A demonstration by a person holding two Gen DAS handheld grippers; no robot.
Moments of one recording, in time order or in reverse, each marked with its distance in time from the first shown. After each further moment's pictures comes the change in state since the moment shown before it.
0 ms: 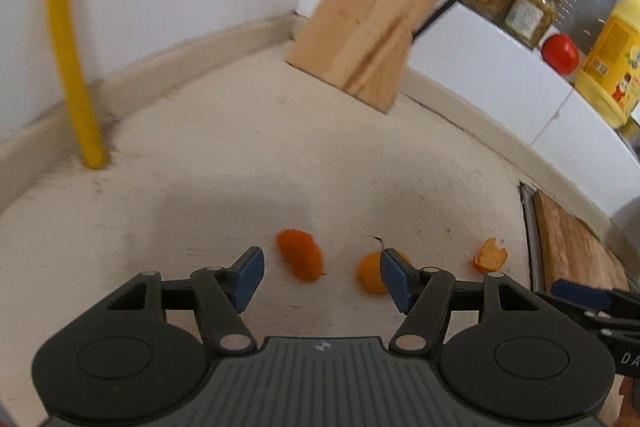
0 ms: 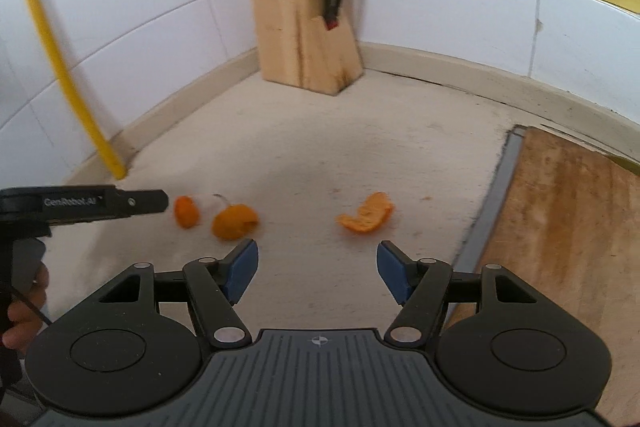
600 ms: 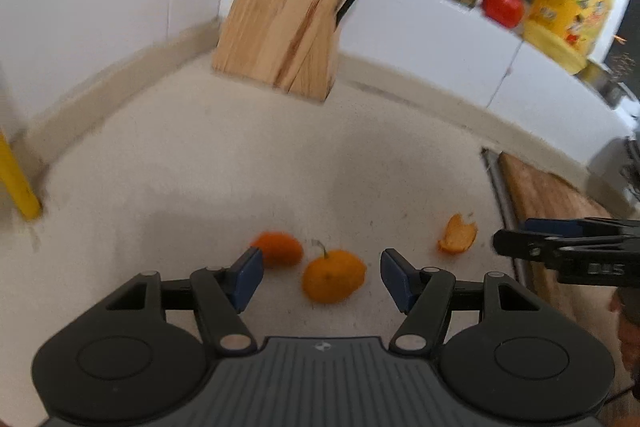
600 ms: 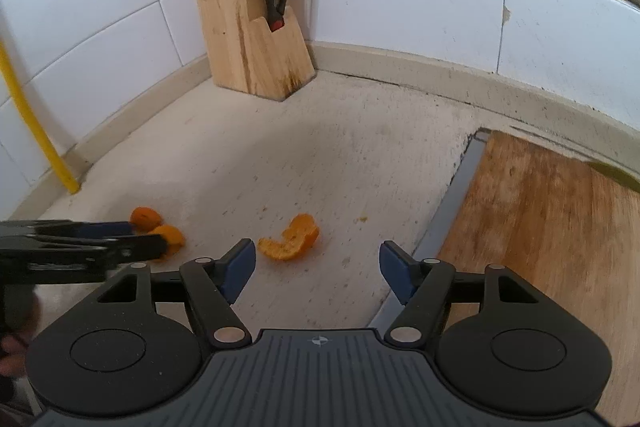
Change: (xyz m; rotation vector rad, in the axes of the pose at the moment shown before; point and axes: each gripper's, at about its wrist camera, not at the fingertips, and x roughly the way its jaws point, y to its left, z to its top) left arm 0.006 -0.028 0.004 0.211 -0.021 -0.091; right arm 0.022 -0.047 0.015 0.013 0.007 -0.038
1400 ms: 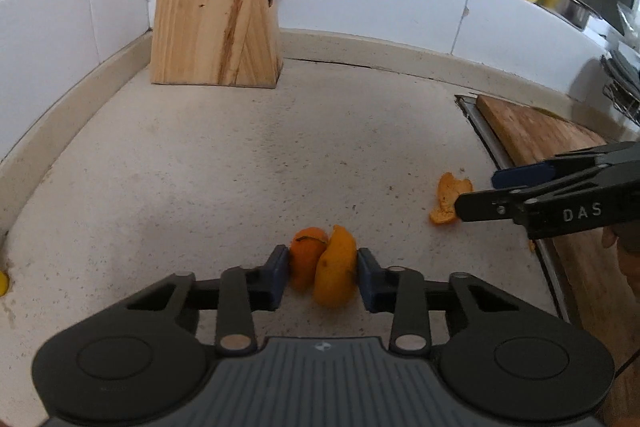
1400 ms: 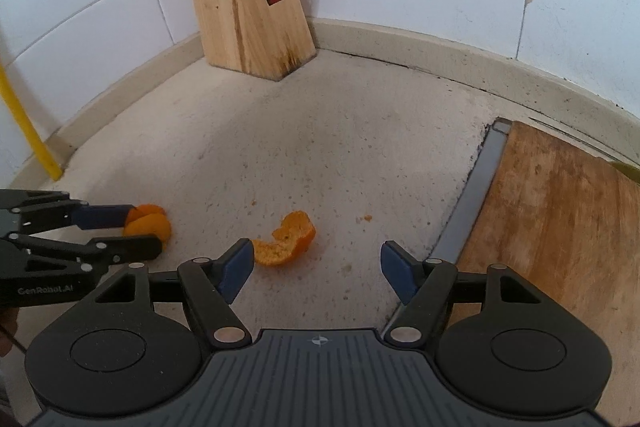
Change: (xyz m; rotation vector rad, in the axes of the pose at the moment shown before) left arm 0.038 -0.009 -0.001 0.223 0.079 -0.047; right arm 0.032 -0.002 0.005 -0.010 0.062 0.000
